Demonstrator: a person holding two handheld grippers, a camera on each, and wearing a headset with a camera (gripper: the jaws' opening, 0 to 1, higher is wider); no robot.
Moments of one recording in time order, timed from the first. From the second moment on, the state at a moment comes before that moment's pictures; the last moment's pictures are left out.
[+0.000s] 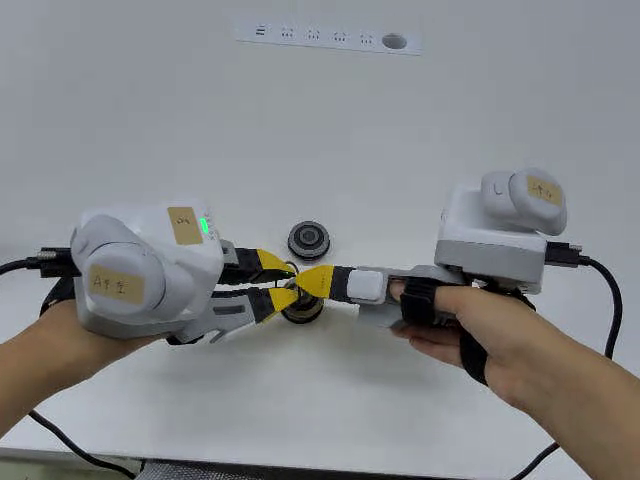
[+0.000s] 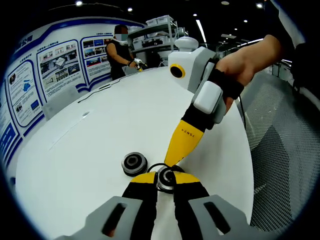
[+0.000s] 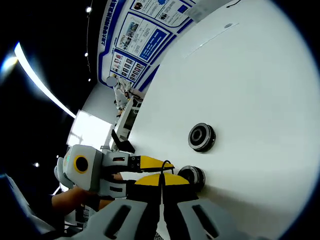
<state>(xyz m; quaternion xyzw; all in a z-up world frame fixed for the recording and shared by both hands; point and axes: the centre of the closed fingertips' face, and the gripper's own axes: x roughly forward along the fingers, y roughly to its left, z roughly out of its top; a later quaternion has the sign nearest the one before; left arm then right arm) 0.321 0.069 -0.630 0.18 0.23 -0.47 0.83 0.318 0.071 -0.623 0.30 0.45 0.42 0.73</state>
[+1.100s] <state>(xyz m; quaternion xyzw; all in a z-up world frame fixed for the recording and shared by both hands) 0.323 0.094 -0.599 0.14 0.20 -0.42 0.87 0.343 0.007 -0.631 0.36 0.43 0.31 0.77</state>
